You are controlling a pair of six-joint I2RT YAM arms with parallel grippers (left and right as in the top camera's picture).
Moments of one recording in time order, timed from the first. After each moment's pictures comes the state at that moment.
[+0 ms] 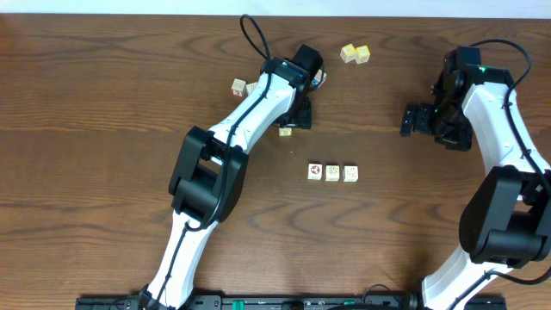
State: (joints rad) left arm -0.54 2.36 2.00 -1.08 -0.06 -0.51; right arm -0.11 1.91 1.52 -1.14 0.00 0.21
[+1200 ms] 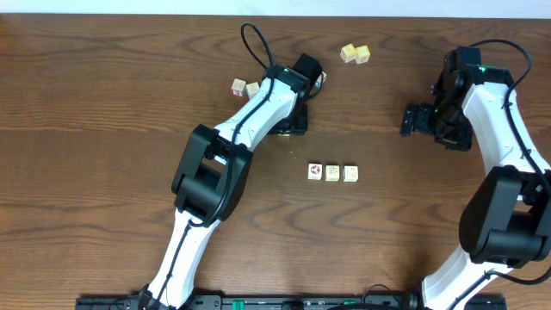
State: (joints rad) left arm -0.55 2.38 1.96 -1.05 -0.07 -0.55; right arm -0.11 1.91 1.52 -1.14 0.00 0.21
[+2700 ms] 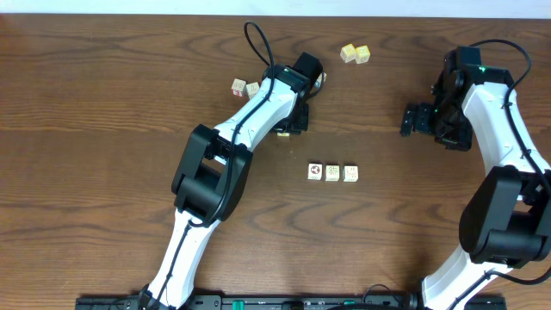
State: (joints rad) left arm -0.55 2.38 1.96 -1.04 -0.07 -0.47; right arm -0.11 1.91 1.52 -1.14 0.00 0.21
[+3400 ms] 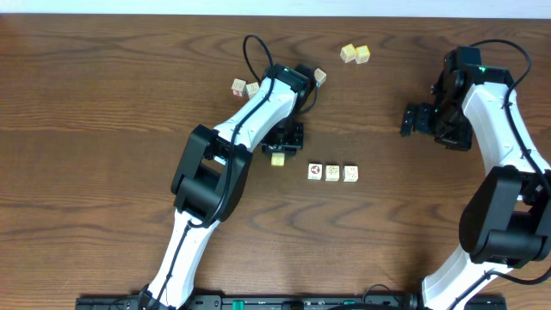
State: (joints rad) left arm -0.55 2.37 1.96 -1.37 0.10 -0.47; right arm -0.11 1.91 1.52 -1.14 0.00 0.21
